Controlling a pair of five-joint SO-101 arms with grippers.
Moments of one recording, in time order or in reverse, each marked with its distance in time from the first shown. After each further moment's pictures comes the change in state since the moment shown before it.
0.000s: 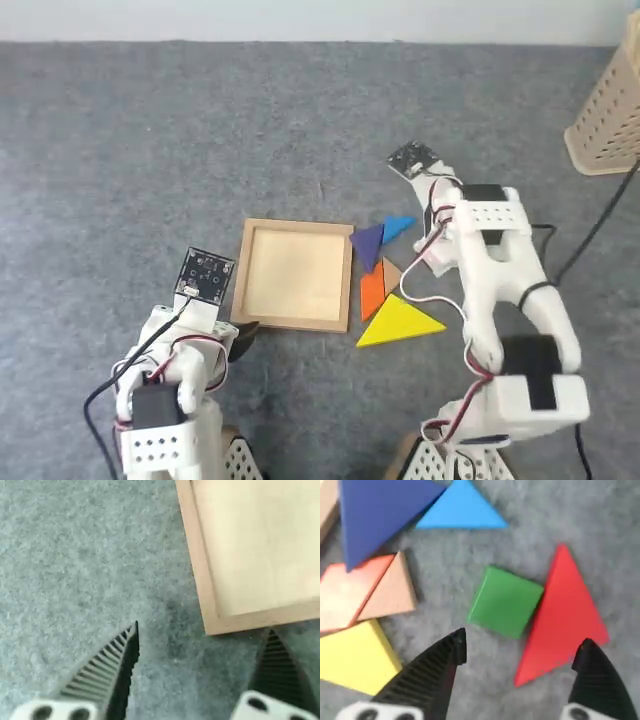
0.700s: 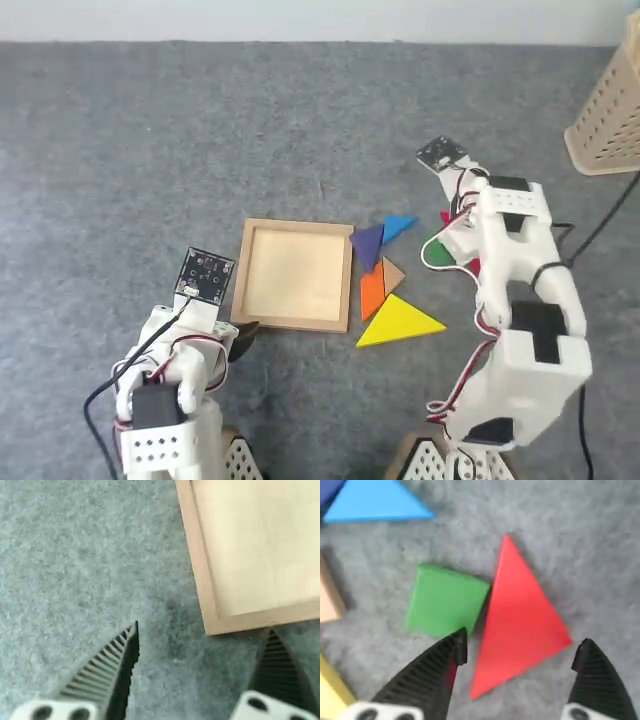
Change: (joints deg) left arm 0.0 0.0 0.0 0.0 0.0; right arm 7.4 12.1 -9.7 -1.8 4.4
